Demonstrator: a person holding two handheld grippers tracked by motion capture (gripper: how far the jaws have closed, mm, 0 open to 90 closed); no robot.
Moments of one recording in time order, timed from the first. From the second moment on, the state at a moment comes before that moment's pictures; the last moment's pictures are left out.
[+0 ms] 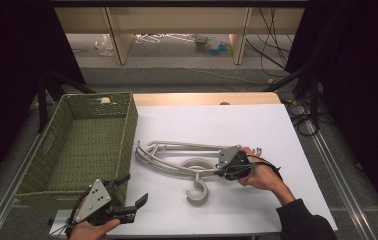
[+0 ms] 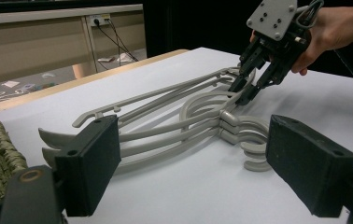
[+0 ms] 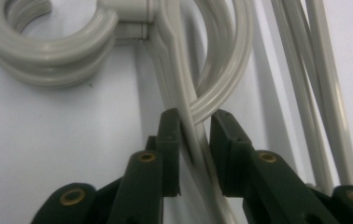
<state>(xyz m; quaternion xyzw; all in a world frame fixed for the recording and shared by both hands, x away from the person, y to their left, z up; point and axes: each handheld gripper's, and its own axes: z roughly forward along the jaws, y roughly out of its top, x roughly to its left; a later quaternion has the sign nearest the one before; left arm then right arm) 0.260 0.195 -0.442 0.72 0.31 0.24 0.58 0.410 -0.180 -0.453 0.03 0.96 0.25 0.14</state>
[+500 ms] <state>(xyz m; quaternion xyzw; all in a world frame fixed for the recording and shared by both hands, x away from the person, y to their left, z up) 0.259 0.196 -0.441 0.72 0.30 0.24 0.58 0.403 -0.186 -0.420 -0.03 0.94 0.28 0.19</state>
